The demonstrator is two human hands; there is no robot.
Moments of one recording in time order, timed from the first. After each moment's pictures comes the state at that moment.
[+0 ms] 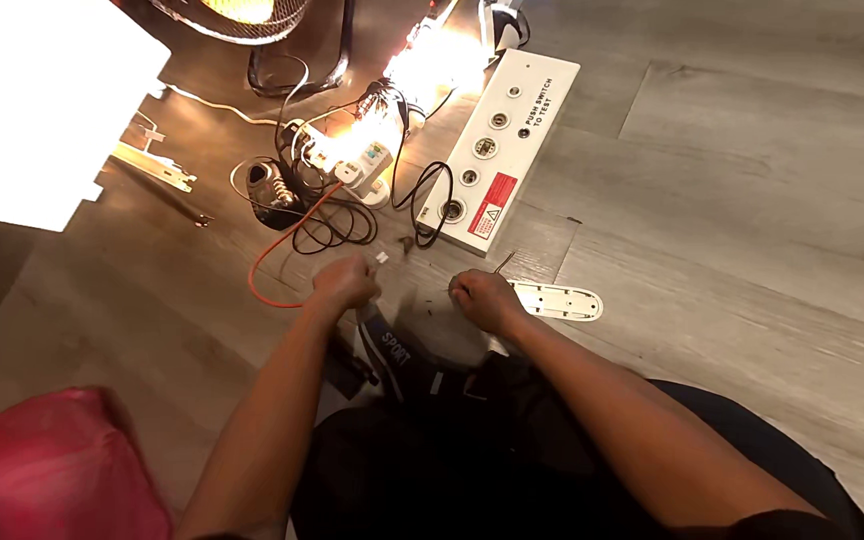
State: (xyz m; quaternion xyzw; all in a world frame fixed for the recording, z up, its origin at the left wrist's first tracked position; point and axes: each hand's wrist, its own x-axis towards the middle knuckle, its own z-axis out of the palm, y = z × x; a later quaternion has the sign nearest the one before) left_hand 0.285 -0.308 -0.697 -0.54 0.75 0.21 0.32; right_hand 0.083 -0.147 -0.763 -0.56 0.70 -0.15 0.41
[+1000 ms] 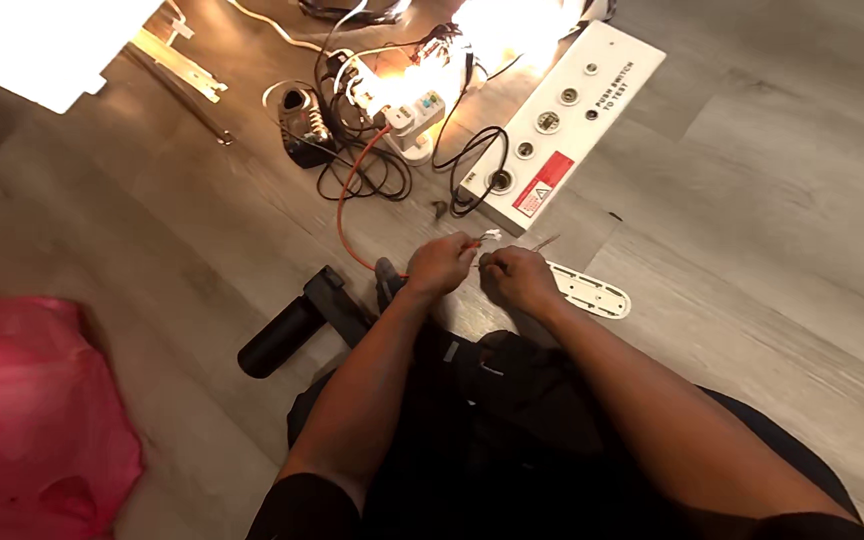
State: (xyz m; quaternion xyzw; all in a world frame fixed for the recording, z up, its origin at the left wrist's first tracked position) left_hand 0.252 -0.229 -0.758 -0.44 0.81 0.39 -0.02; right_hand 0.086 -0.138 -0.774 -0.59 0.72 -0.18 0.31
